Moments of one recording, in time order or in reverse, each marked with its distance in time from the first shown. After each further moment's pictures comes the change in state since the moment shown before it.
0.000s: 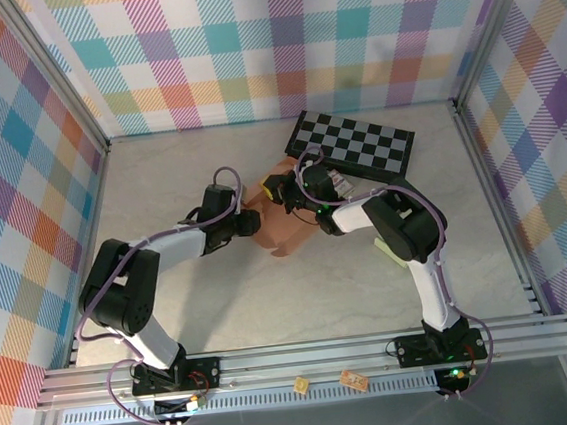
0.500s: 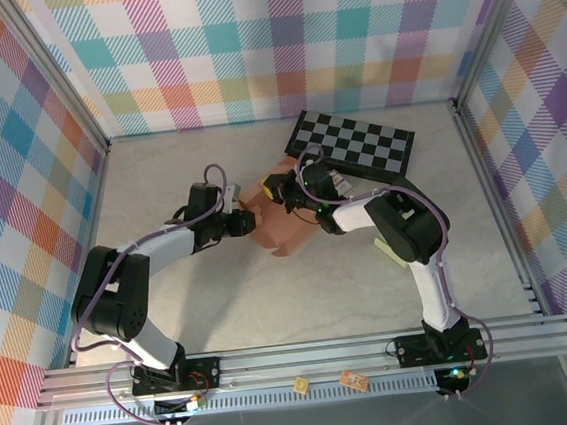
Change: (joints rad) left arm 0.081 -0.047 -0.008 -0.050 0.201 0.053; right arm 0.000 -0.019 0.000 -0.030 0.000 -0.001
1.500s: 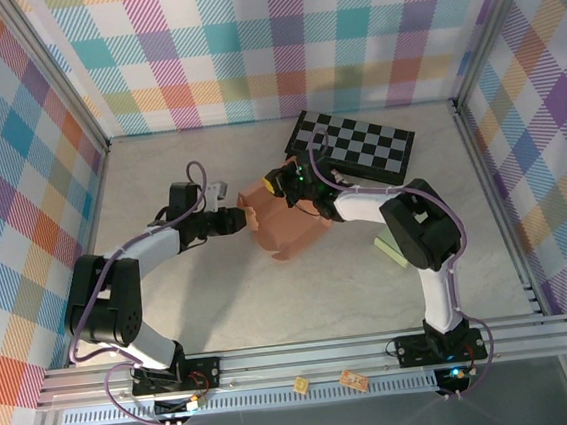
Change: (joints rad) left arm 0.121 -0.052 -0.022 -0.018 0.227 0.027; right arm 0.001 -0.103 0.099 -0.392 0.063 0.023
